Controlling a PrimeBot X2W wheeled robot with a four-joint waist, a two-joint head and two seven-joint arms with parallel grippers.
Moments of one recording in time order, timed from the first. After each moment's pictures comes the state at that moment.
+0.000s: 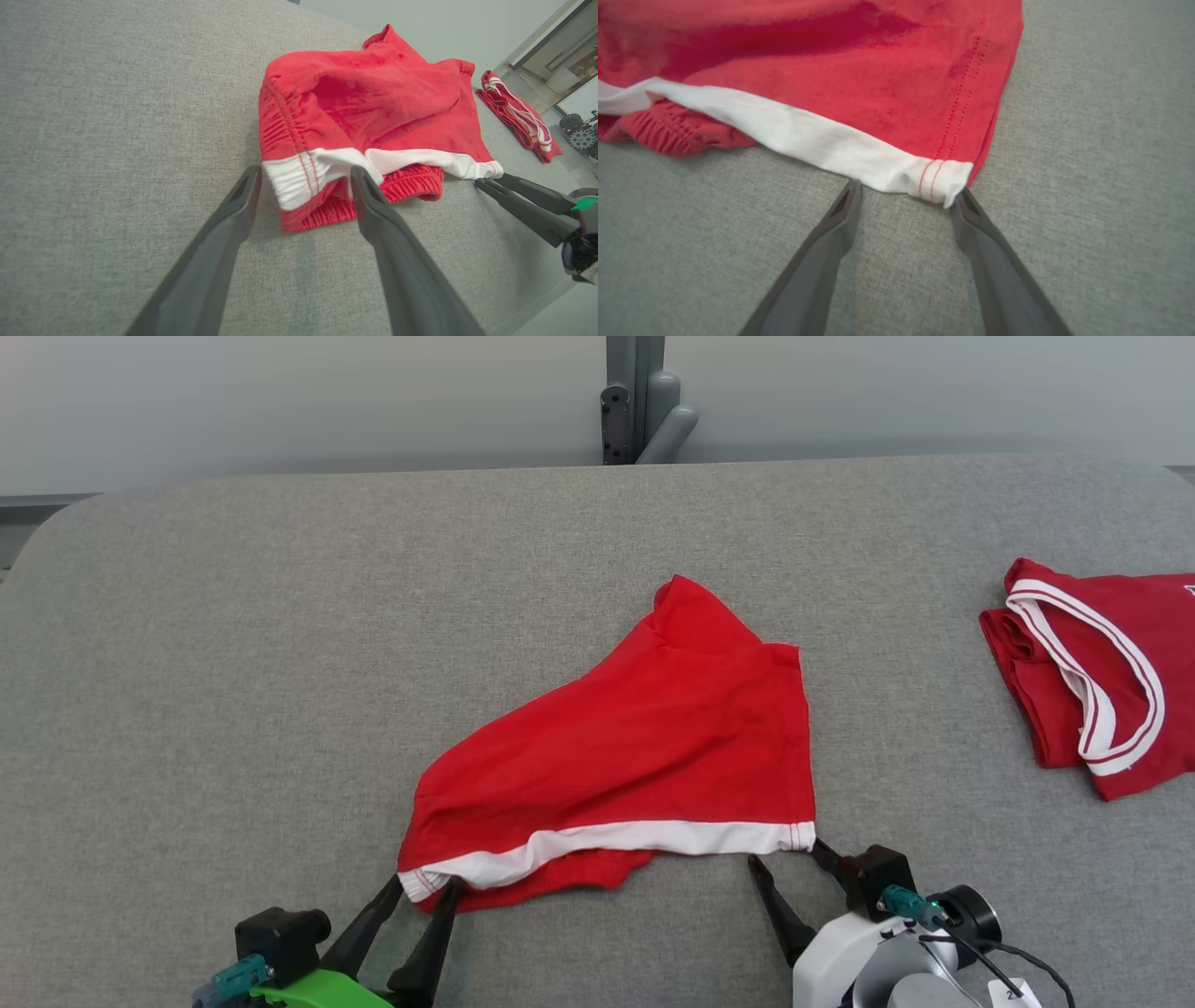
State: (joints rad) left arm -0.11 0.37 -0.62 0.36 -0.83 -0.13 -0.26; right arm -0.21 -0.05 0.29 0.67 0.09 0.13 -0.24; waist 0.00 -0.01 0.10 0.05
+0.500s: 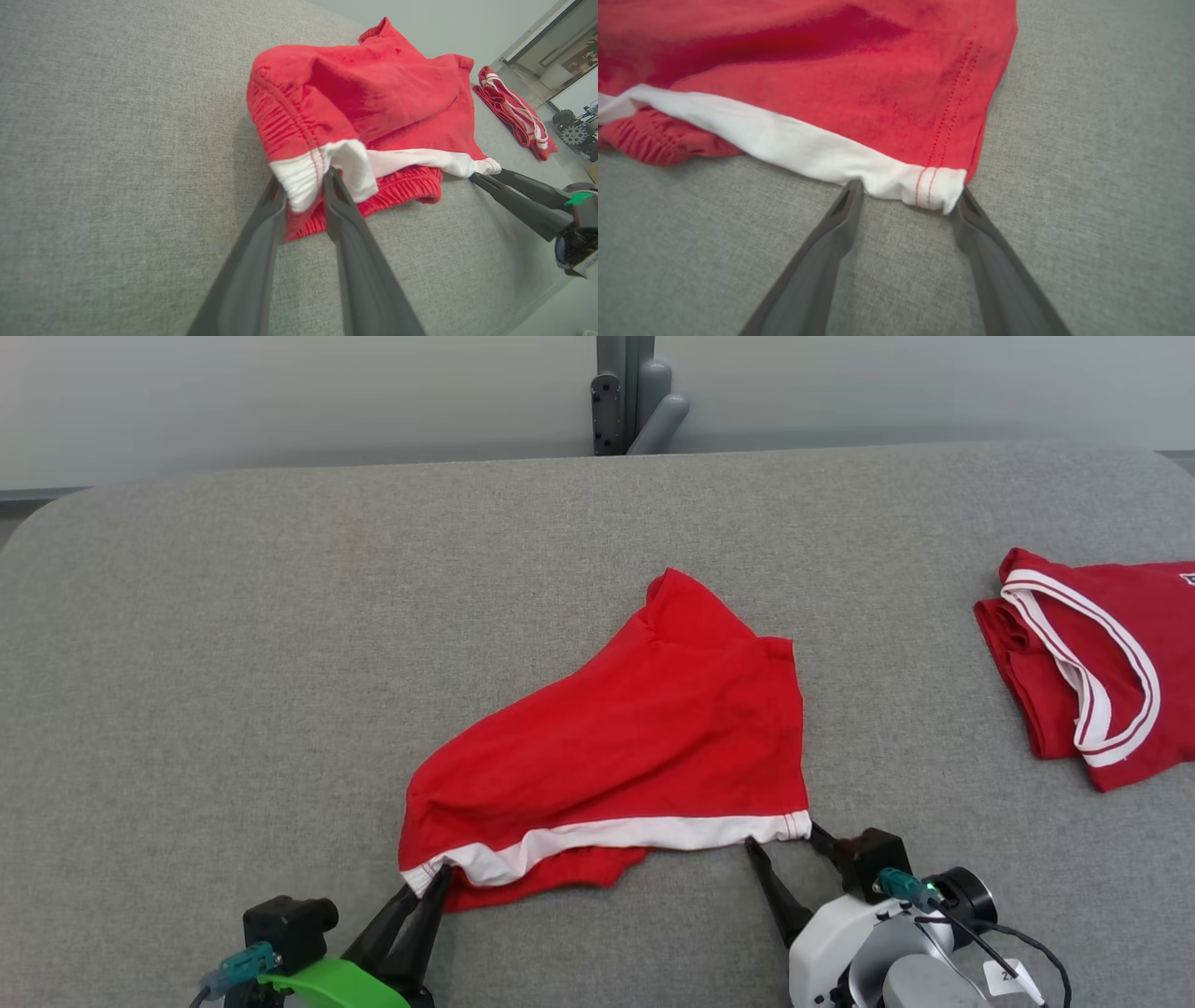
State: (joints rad) left arm -0.14 0.36 -0.65 0.38 -0.85 -0.13 -0.26; right arm -0.25 -0.05 0.30 0.70 0.09 0.13 -0.25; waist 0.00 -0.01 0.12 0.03
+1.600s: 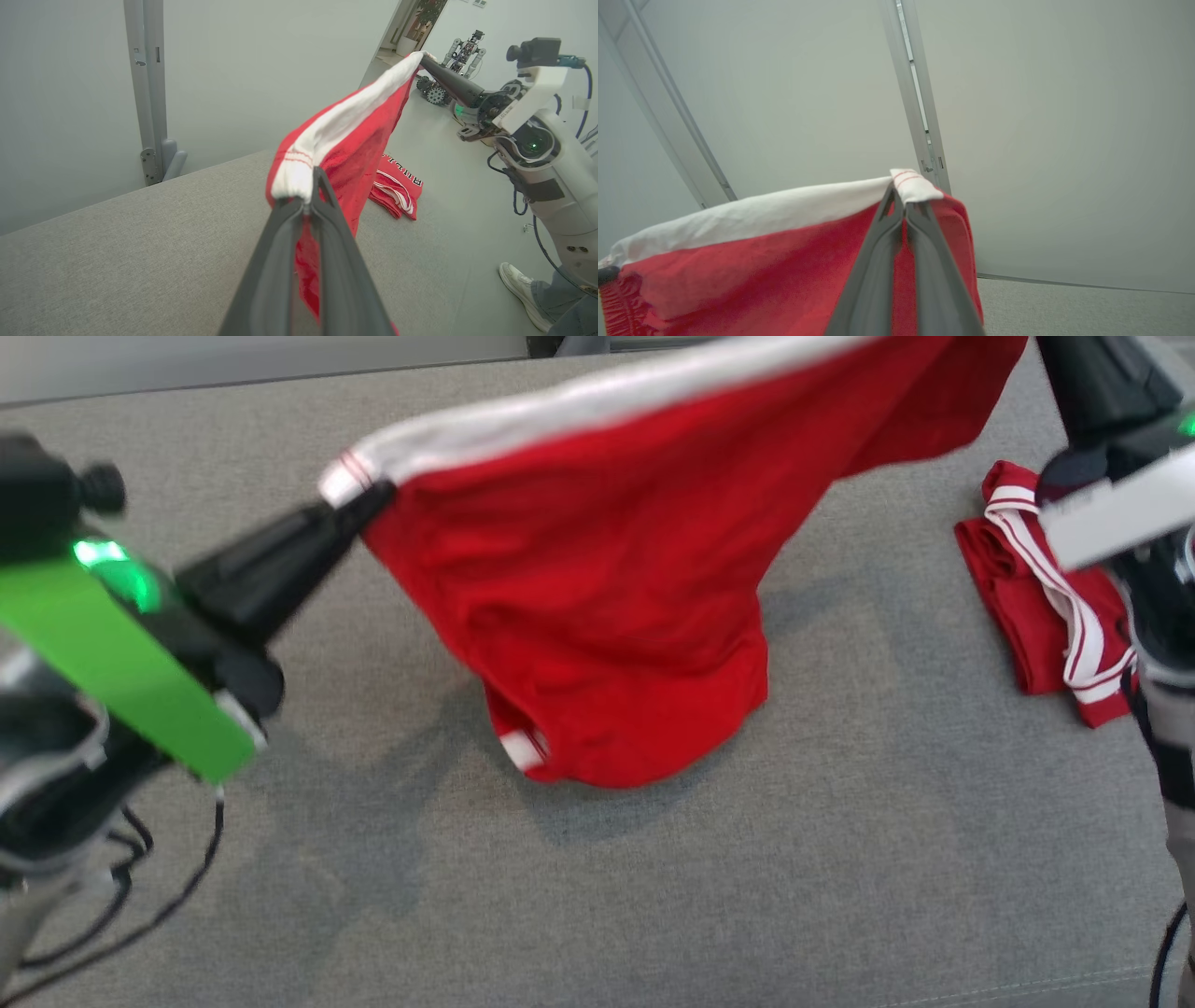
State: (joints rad) left arm -0.55 0.75 -0.50 -0.38 -1.23 -0.10 0.29; right arm -0.59 -0.37 0.12 -0.15 0.73 0.13 0.21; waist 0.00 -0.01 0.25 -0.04
